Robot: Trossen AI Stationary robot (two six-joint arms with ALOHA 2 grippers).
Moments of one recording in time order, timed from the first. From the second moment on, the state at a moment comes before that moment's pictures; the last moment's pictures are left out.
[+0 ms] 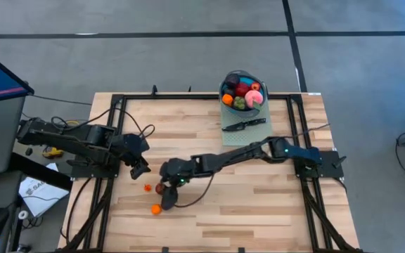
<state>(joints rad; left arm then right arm) -0.13 0.85 0.76 -0.86 0.10 -0.73 0.15 2.41 1.90 -0.09 -0.14 0.46</state>
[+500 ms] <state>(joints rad) -0.13 0.85 0.76 -0.86 0.10 -0.71 0.15 2.53 2.08 -0.25 -0.13 0.37</state>
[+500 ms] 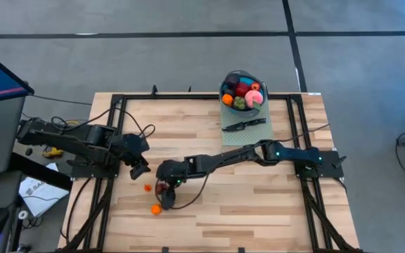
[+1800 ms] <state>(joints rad) -0.13 0.85 0.76 -0.85 0.10 -0.71 0.19 2.57 2.07 -0.19 0.03 0.08</state>
